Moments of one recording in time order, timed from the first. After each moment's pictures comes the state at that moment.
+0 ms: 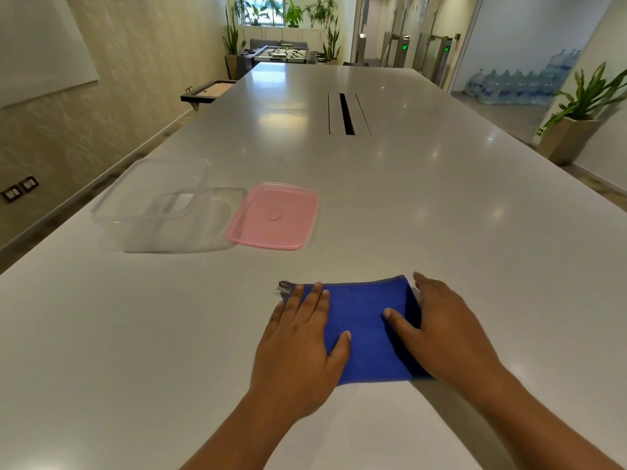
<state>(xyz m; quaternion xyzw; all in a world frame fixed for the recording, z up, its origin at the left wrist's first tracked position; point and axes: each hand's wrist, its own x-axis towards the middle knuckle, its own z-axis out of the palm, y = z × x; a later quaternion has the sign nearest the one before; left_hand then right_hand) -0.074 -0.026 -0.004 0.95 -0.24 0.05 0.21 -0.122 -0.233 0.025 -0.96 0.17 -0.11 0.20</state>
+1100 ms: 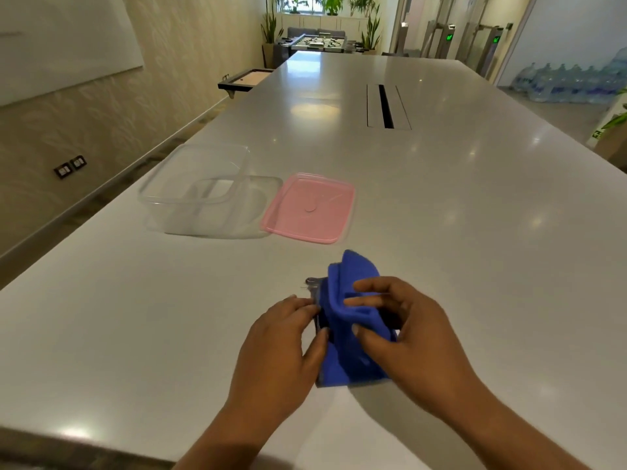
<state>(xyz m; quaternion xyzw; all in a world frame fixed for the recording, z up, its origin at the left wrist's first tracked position) -0.076 0.028 0.012 0.92 -0.19 0.07 0.33 -0.120 -0.147 0.062 -0.85 -0.01 -0.09 0.52</state>
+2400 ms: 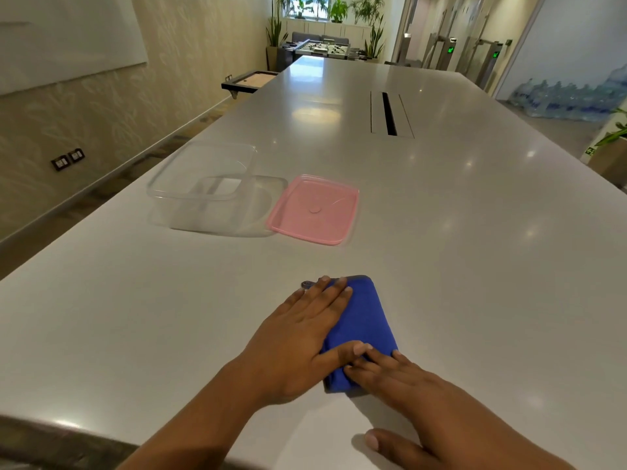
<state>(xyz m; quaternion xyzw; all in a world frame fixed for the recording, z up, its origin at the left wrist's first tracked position) -0.052 0.032 0.010 0.91 -0.37 -0.06 0.20 -0.158 -0.167 0.053 -0.95 -0.23 0.13 0.18</state>
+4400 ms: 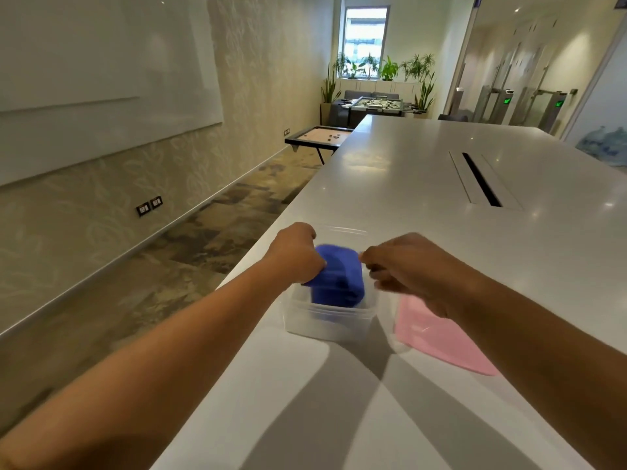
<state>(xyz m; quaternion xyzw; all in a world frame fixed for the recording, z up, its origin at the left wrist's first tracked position) 0.214 0.191 0.131 0.94 -0.02 -0.02 0.34 0.159 0.015 0.155 -0.83 0.09 0.06 0.55</state>
